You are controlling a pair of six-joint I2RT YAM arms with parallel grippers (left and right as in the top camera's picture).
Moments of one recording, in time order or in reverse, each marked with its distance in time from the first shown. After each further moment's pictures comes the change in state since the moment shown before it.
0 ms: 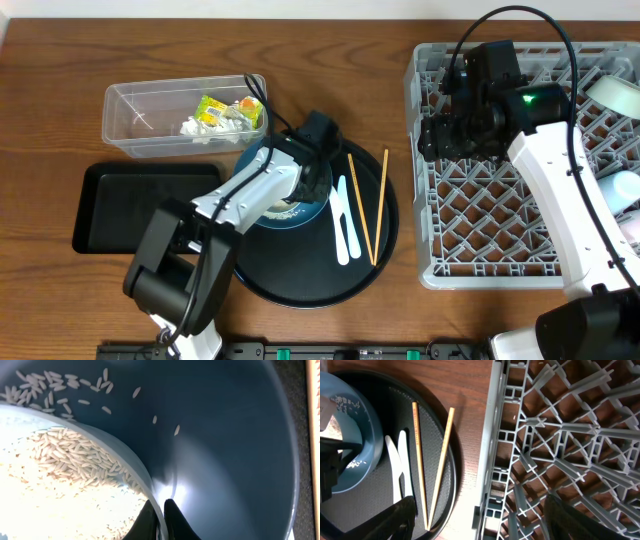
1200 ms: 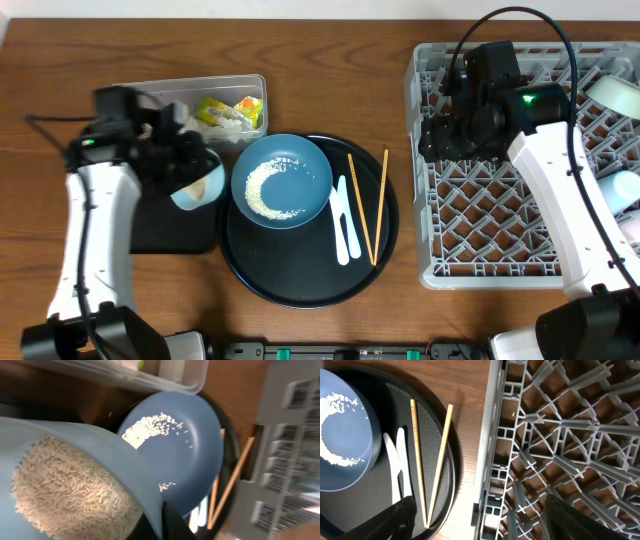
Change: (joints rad) left arm 0.745 -0.381 0.010 -0.248 0.607 0.184; right arm 0.000 0.000 0.000 -0.012 0.004 0.000
